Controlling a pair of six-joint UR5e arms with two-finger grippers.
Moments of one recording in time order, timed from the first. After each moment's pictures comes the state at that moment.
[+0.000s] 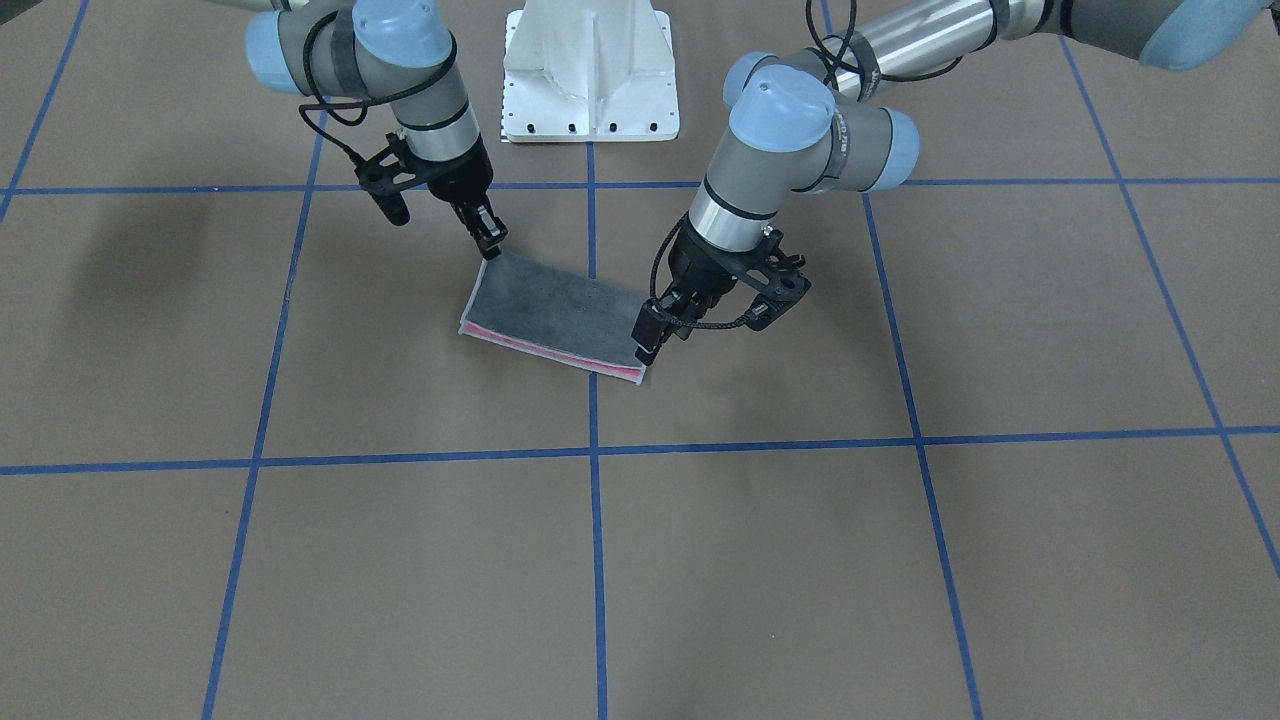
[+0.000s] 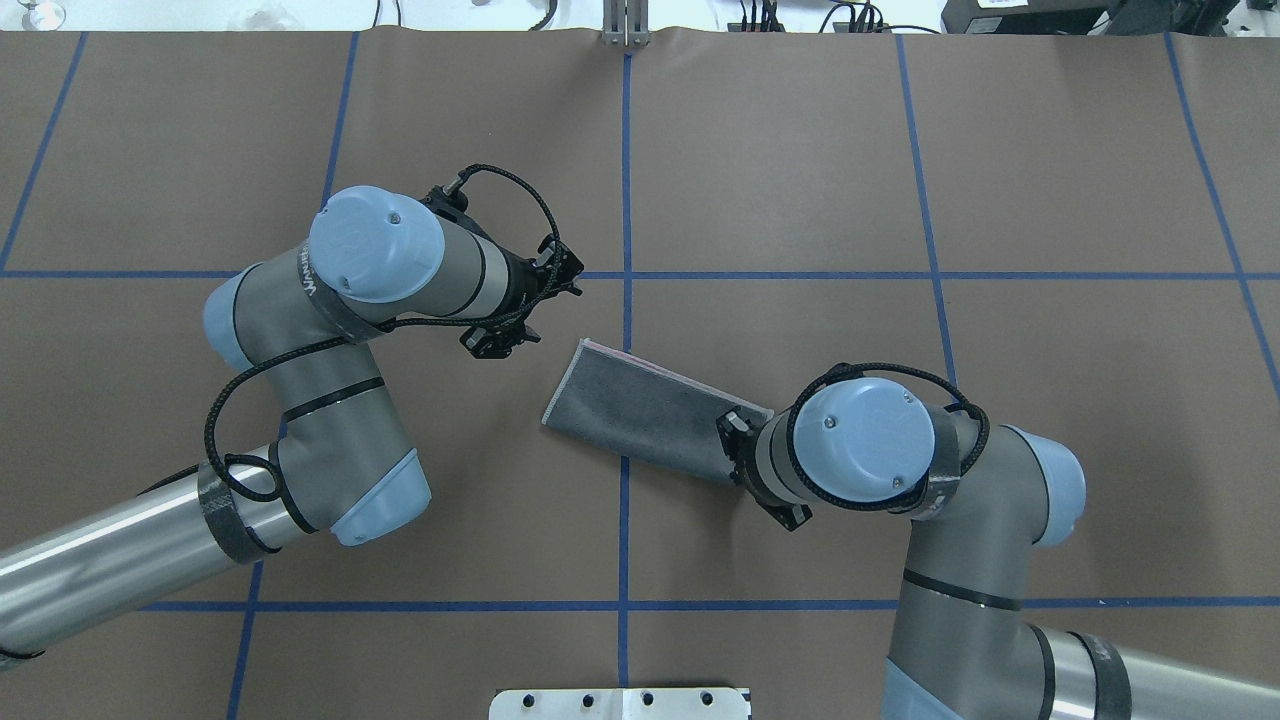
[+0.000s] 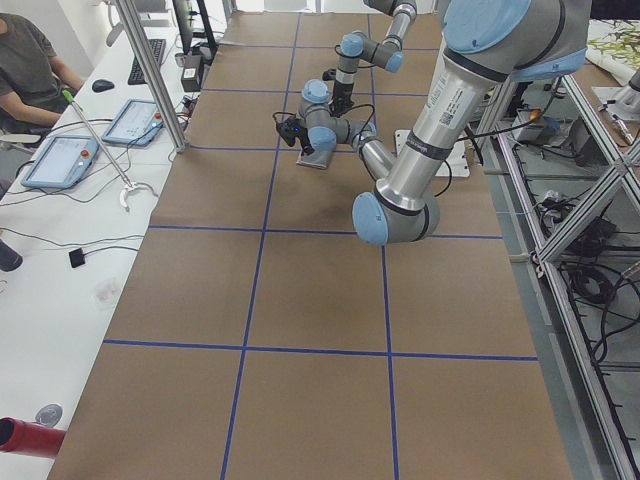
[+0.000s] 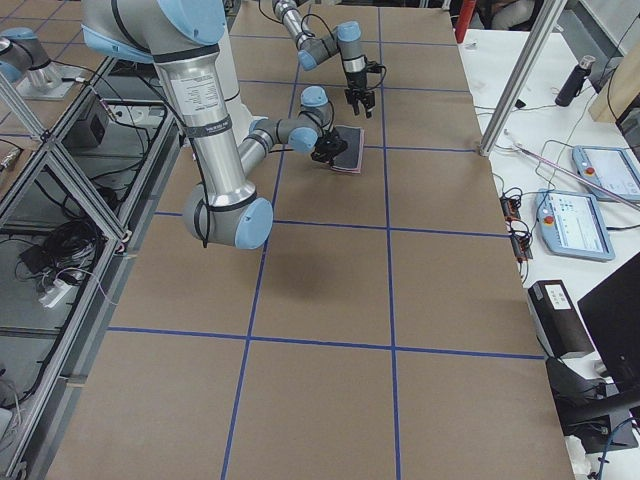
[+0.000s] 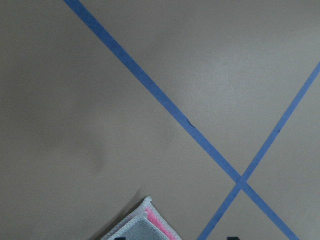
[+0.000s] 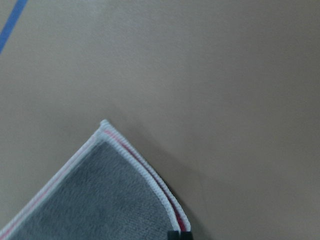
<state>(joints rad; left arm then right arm) -0.58 -2.21 -1.58 -2.04 -1.82 -2.02 0.34 -1.17 1.93 -1.45 1.73 2.33</state>
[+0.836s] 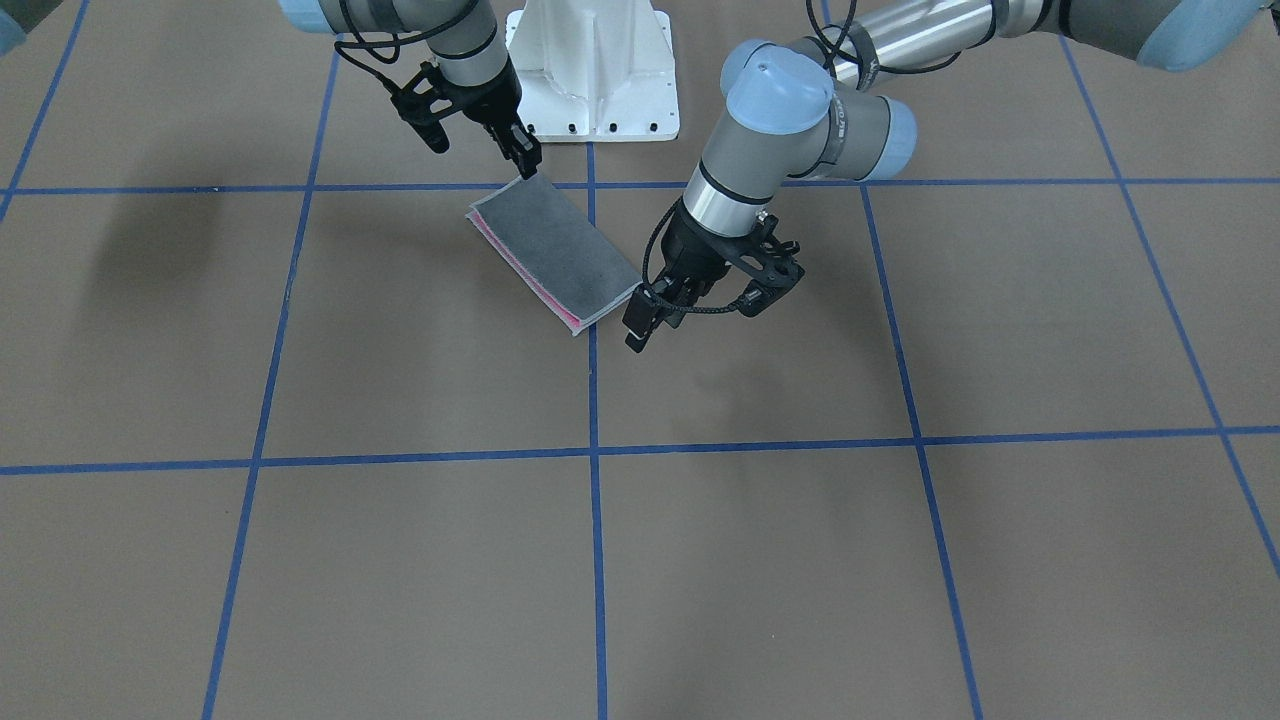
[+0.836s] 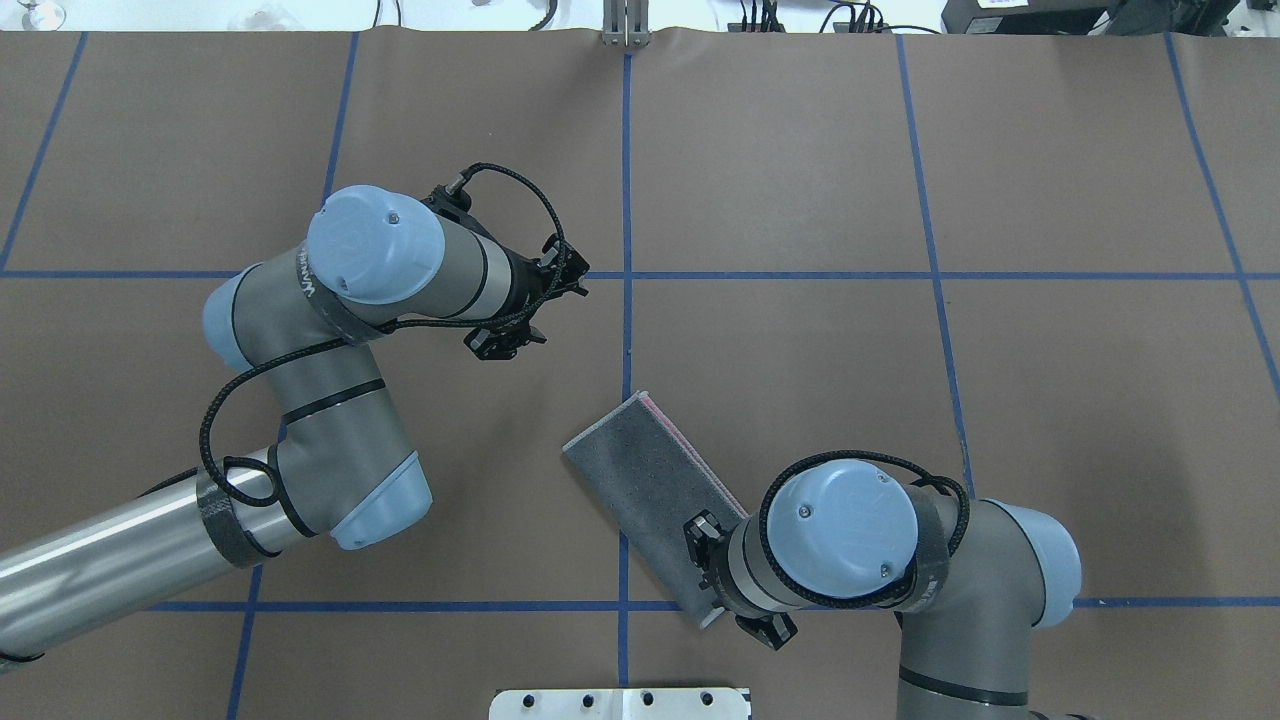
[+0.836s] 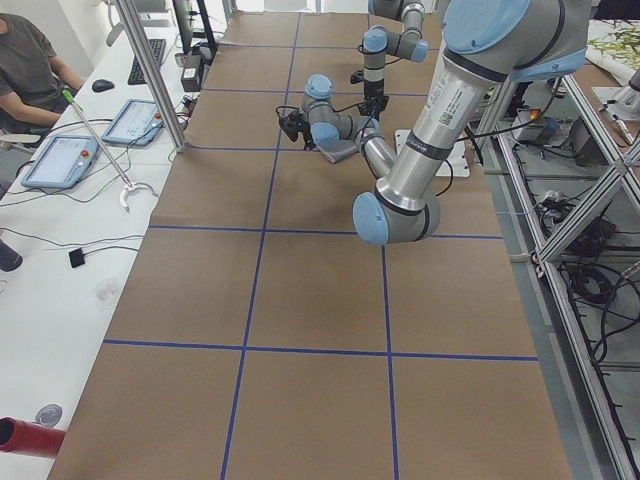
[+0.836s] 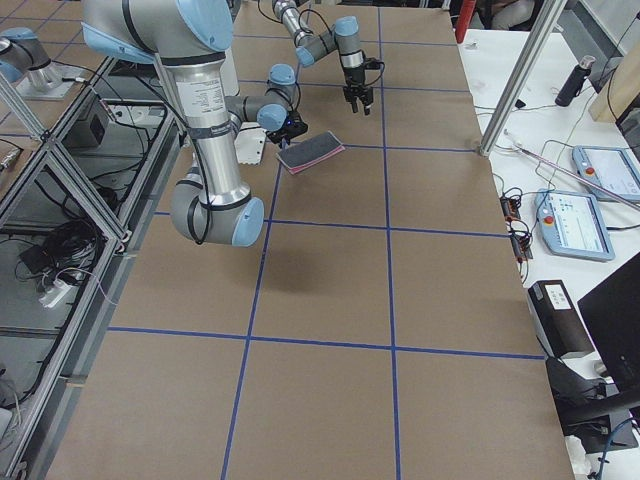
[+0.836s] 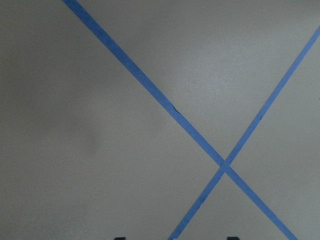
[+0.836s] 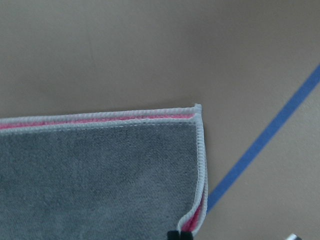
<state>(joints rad) -0.56 -2.20 -1.62 -2.03 -1.82 -2.03 0.27 -1.16 2.00 -1.50 1.83 2.37</state>
